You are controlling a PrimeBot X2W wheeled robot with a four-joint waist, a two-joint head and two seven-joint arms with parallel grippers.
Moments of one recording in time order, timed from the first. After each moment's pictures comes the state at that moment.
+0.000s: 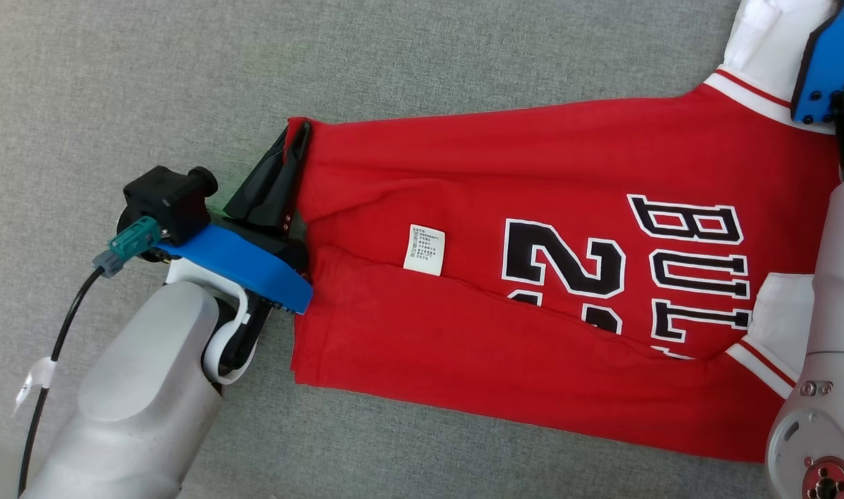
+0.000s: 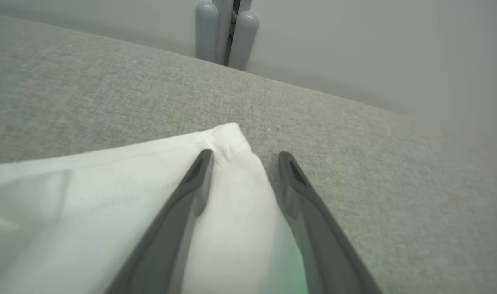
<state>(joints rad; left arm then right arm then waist) -0.68 0.32 -0.62 0.45 -0.72 -0.13 -0.26 -1.05 -0.05 -0.49 0.60 -0.58 0.13 0.34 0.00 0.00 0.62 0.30</state>
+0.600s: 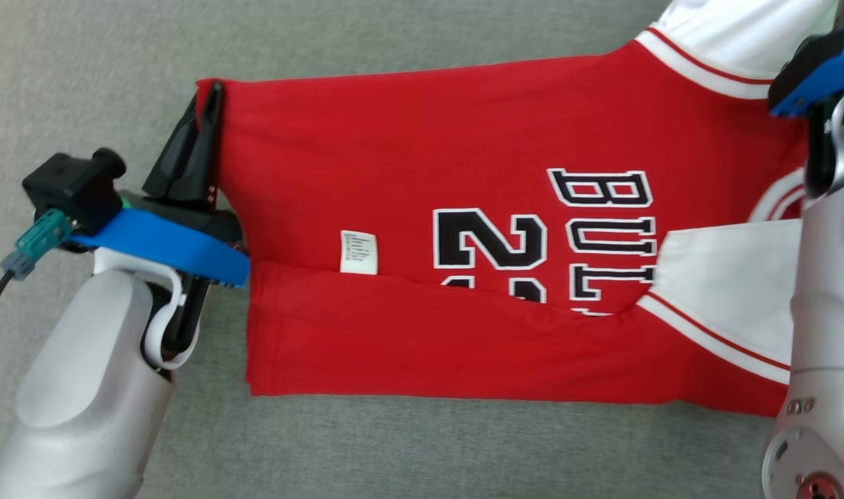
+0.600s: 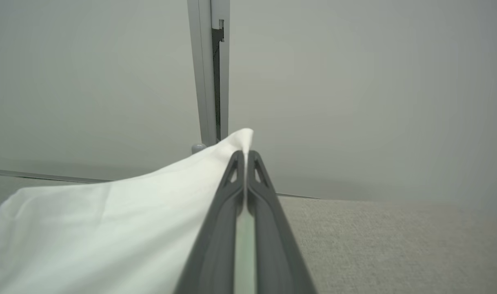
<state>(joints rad) -0.65 0.35 -0.44 0.41 -0.66 -0.13 -0.26 -1.03 -0.05 -0.45 0.64 -0.35 0.13 -0.10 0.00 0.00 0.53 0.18</state>
